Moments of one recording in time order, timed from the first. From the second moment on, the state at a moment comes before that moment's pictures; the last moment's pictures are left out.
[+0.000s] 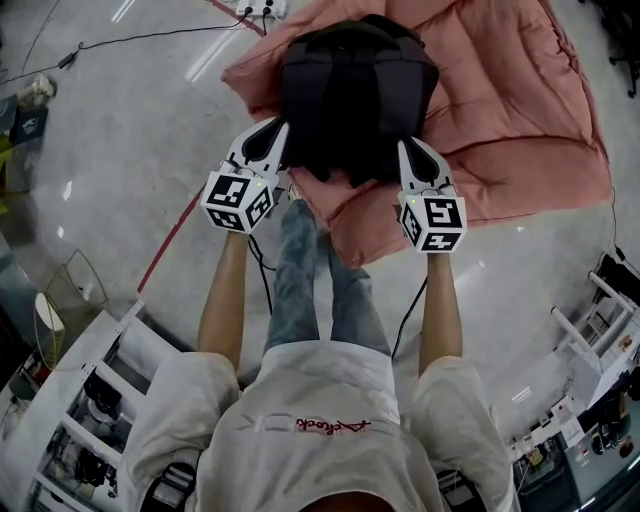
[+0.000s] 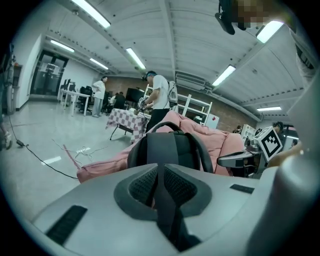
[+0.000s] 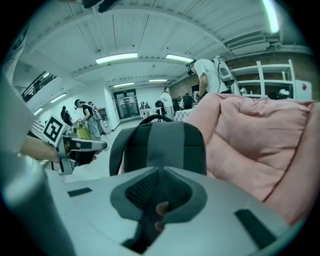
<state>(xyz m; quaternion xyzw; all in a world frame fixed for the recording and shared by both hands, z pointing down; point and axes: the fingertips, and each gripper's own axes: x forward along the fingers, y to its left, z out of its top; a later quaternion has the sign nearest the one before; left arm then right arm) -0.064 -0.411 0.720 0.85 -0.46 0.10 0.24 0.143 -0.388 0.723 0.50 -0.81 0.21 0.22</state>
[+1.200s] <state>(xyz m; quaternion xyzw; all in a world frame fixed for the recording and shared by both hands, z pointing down) -0.009 -0.425 0.751 0.92 -0.28 0.17 0.23 0.115 -0.415 0.749 0.29 -0.90 0.25 0.21</state>
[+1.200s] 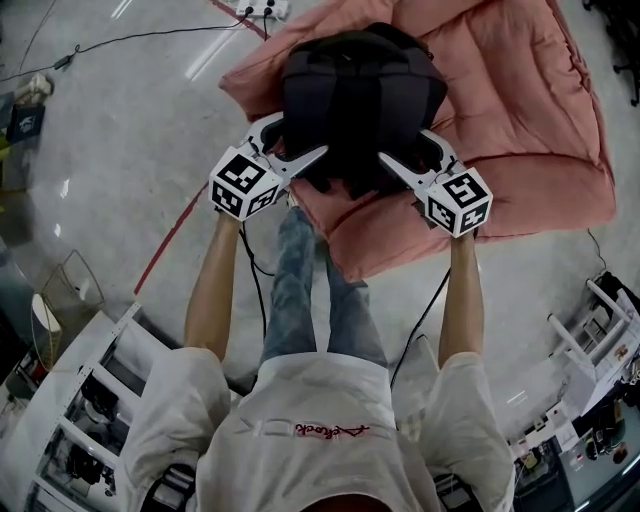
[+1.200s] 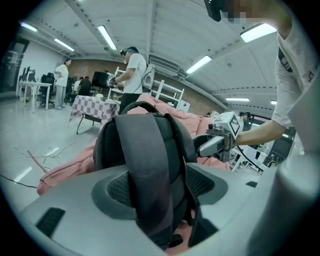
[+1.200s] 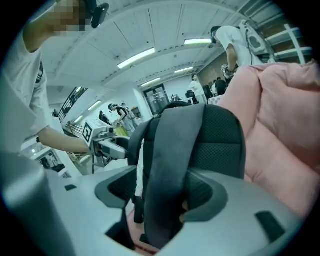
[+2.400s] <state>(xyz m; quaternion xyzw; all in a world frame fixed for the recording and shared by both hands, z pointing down) 0.034 -0.491 0.706 0.94 -0.24 0.07 0.23 0.051 -0.488 0.698 0.16 -0.94 0.30 0.08</state>
